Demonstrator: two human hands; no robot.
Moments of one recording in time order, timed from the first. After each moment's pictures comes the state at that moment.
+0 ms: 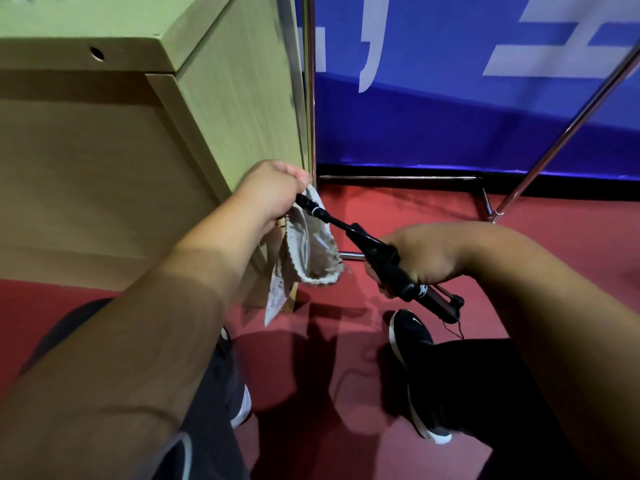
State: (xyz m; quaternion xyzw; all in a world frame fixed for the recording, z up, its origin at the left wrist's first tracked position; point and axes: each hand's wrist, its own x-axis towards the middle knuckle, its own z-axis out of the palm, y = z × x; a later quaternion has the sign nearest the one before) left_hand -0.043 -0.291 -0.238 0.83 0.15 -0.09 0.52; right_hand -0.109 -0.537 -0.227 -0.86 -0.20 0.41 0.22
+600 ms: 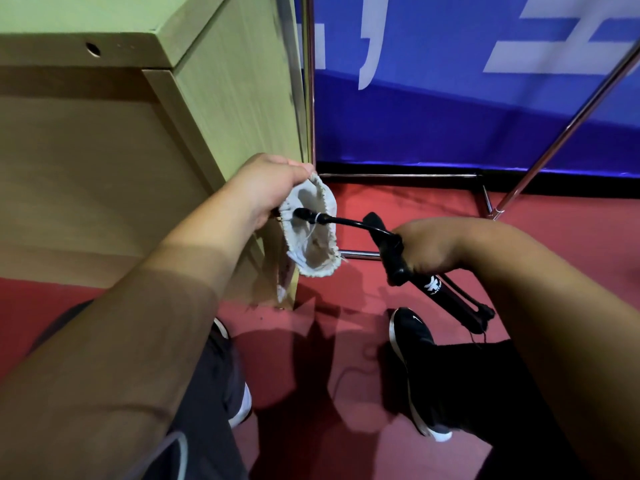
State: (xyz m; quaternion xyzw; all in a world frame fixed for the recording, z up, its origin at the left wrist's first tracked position) left_hand -0.039 -0.285 -0.234 0.79 0.12 -0.12 0.59; right_hand -0.103 -0.537 -0.228 -0.91 -0.10 0.38 0.15
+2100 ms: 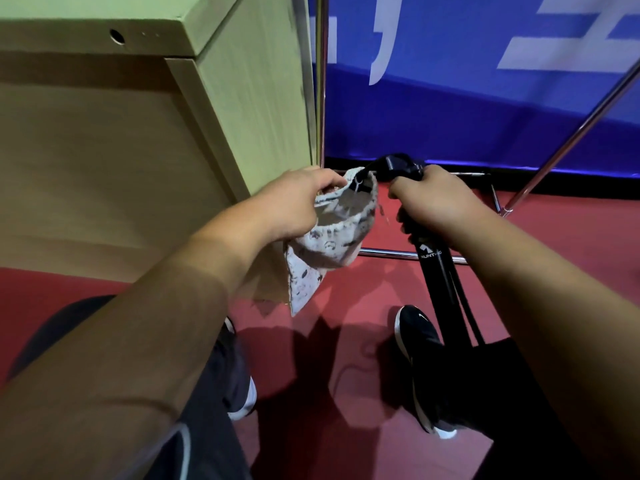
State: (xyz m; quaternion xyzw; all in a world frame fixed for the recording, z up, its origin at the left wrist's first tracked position) left_hand -0.068 -0.284 -0.226 0.95 -0.17 -0.12 0.23; right_hand -0.091 -0.510 -0.217 -0.87 0.15 0.11 0.46
